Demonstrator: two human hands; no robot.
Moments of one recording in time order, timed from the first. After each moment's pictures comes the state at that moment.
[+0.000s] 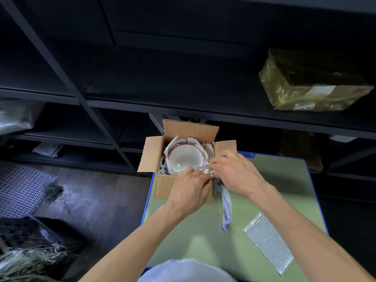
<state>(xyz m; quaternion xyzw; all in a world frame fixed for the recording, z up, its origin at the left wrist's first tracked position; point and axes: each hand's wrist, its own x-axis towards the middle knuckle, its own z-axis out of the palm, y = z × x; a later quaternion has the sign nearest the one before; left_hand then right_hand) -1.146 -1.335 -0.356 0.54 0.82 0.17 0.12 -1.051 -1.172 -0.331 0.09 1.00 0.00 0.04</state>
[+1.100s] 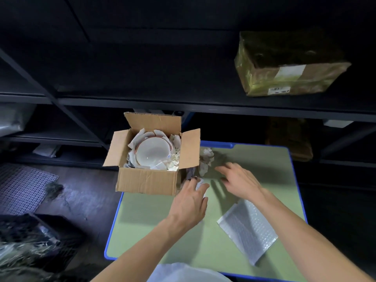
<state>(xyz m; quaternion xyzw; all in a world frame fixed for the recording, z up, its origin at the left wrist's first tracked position) -1.039 -1.288 -0.401 0.49 0.84 0.13 0.21 -0.952 -1.090 -0.417 0.21 0.96 -0.15 0.13</state>
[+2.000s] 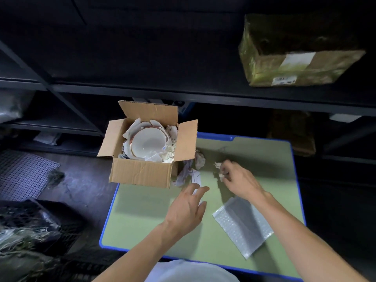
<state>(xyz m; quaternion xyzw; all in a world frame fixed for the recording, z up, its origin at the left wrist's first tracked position) -1.016 -1.300 -0.415 0.47 0.82 0.20 0.27 -0.927 -1.088 -0.437 0.25 0.93 -0.26 0.09</state>
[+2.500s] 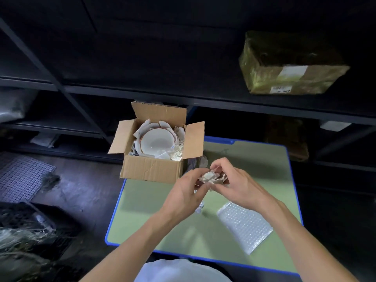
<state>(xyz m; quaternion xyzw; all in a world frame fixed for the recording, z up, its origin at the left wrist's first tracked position) -1.038 -1.311 -0.356 0.39 0.76 0.44 0.29 -0.925 -1.151 -0.331 0.19 0.90 -0.40 0.03</state>
